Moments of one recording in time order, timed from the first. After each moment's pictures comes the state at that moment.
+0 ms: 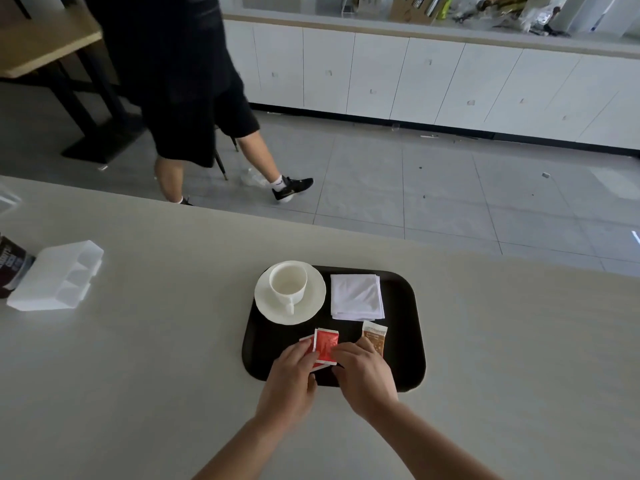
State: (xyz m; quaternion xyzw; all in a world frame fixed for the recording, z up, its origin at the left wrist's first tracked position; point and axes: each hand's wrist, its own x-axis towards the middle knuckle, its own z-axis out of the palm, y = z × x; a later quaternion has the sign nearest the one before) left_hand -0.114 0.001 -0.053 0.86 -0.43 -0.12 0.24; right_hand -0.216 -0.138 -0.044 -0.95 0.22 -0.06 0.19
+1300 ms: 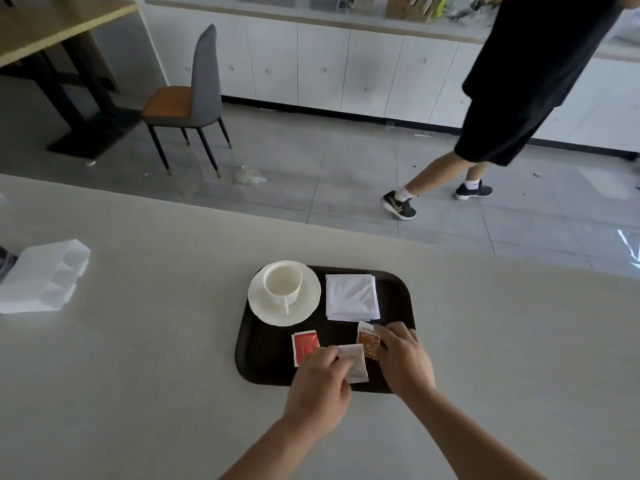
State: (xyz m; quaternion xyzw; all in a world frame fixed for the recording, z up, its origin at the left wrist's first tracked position) left_hand -0.146 -0.037 -0.033 0.83 -0.49 -0.09 0.27; right_hand -0.236 -0.202 -0.042 -0.90 0.39 -0.01 0.19
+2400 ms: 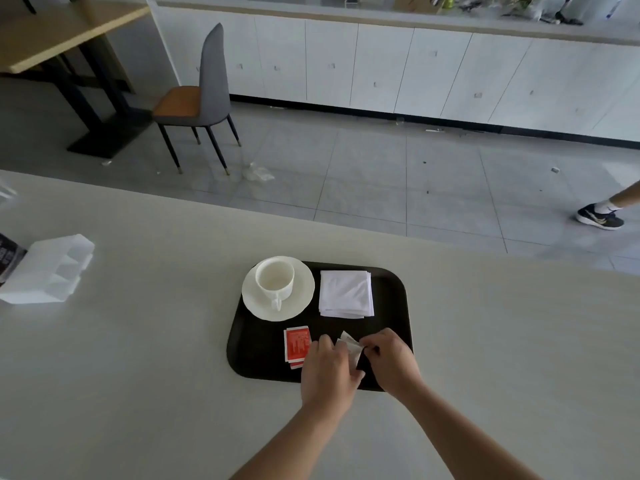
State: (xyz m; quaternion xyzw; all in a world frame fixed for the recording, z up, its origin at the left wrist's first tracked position) left_hand -0.176 -0.082 -0.027 0.91 -0.35 -0.12 0.20; right_hand -0.238 -0.210 -0.055 -0.86 0.37 0.00 0.36
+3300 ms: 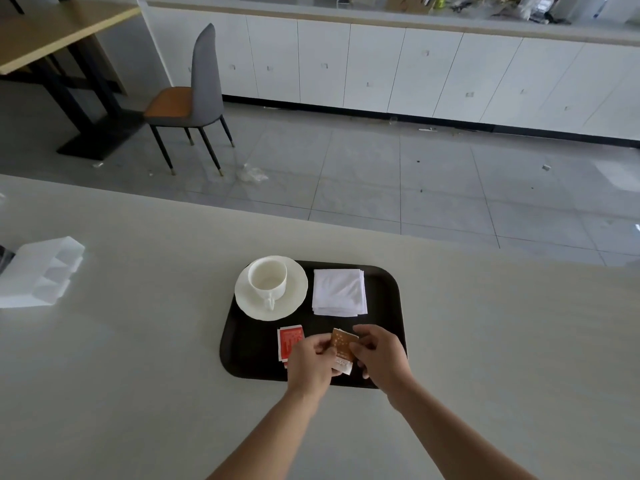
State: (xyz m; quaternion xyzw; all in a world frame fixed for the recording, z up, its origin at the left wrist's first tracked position) left_hand -0.157 -0.082 -0.026 0.76 -0.04 -0.34 0.55; right_hand -0.238 -0.197 -0.036 -0.71 0.44 -0.05 0.55
